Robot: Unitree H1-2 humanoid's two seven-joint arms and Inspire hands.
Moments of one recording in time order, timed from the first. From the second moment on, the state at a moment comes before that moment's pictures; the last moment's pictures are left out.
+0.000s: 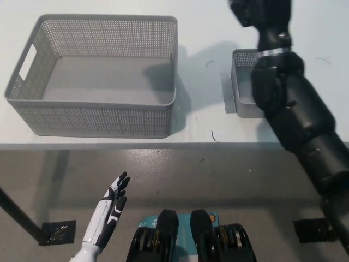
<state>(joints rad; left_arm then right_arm) -0.05 0.09 -0.07 0.27 0.18 -0.40 0.00 -1.10 -0.12 0.34 0.79 -0.85 -0.12 -0.68</state>
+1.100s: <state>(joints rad) -0.05 0.10 -0.07 0.24 0.19 -0.39 0.00 -1.32 0.16 0.45 1.30 -0.78 -0.04 -0.44</state>
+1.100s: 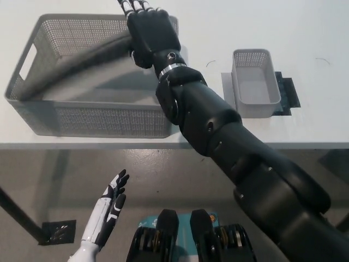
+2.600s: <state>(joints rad) -0.04 0.10 -0.07 0.28 0.18 -0.39 0.00 -0.48 -0.23 -0.04 0.26 -0.01 0.08 -0.11</state>
